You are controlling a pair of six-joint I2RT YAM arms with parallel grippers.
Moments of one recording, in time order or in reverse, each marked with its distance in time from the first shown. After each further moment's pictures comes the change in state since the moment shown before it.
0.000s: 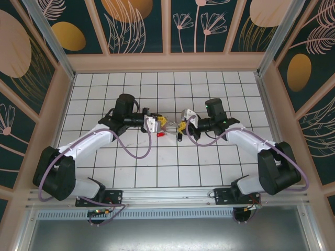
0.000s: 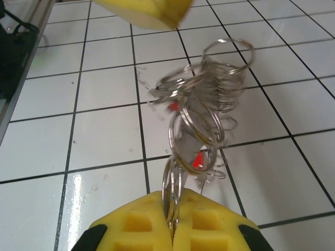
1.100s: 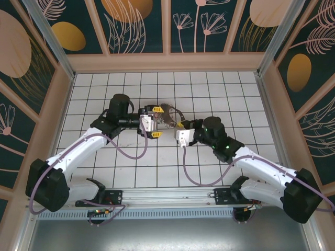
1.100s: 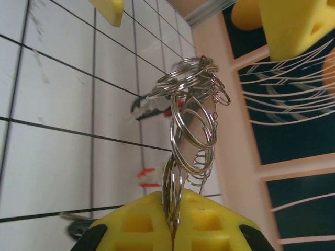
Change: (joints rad) left arm 0.000 -0.122 0.004 -0.115 -0.003 -0.127; right arm 0.322 -0.356 -0.221 0.303 0.741 -0.483
